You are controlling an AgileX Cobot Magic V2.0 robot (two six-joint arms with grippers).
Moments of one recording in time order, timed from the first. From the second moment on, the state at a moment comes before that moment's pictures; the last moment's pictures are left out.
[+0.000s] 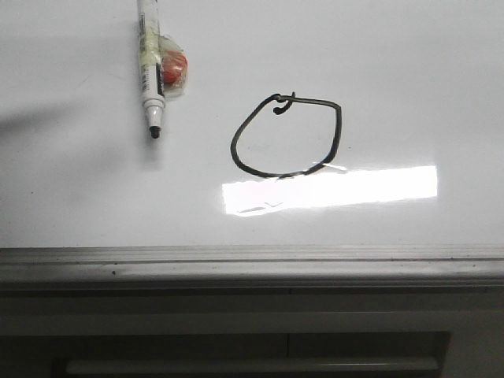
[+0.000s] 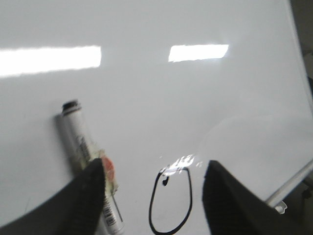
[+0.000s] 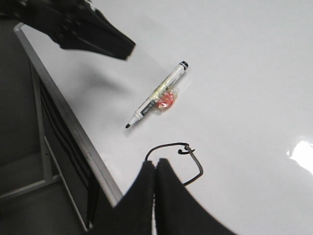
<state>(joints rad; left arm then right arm) -0.75 0.83 -0.63 -0.91 0.07 0.56 1.11 0.50 -0.72 -0.47 0.59 0.20</state>
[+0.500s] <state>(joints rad) -0.75 0.44 -0.63 -0.56 0.37 0.56 1.11 0.50 -0.67 -0.64 0.51 0.34</state>
